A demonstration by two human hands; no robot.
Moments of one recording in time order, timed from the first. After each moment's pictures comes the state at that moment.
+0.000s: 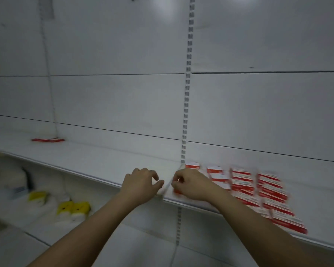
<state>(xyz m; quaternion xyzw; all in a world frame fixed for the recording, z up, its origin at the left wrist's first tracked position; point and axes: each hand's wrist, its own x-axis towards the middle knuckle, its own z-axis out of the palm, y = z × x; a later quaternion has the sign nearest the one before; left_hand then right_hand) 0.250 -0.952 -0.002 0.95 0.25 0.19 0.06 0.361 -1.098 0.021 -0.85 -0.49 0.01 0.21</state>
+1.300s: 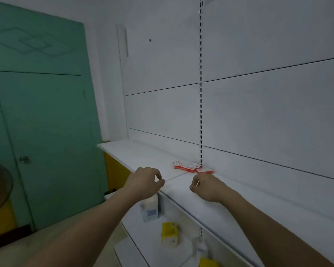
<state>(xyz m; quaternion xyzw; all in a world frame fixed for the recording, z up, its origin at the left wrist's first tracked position) 0.023 -0.282 0.048 0.87 0.47 0.15 0.01 0.234 -0.346 0.018 -0.75 -0.62 0.09 0.21</state>
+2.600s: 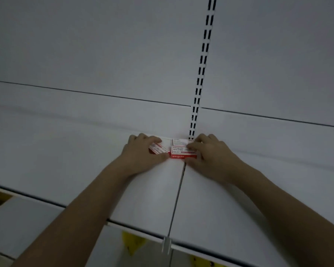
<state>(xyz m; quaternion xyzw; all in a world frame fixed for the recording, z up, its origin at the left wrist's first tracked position) 0.188 0.070 -0.062 0.95 0.19 0.14 0.19 0.292 -0.135 -0.044 -0.87 -0.48 -0.12 0.09</state>
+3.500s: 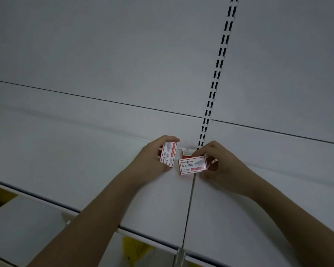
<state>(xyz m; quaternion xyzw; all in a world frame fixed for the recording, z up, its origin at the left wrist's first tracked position) 0.171 0.063 -0.054 0.86 0.03 0.22 0.47 0.273 -0.142 -0.027 -0.80 -0.51 -0.01 0.31</state>
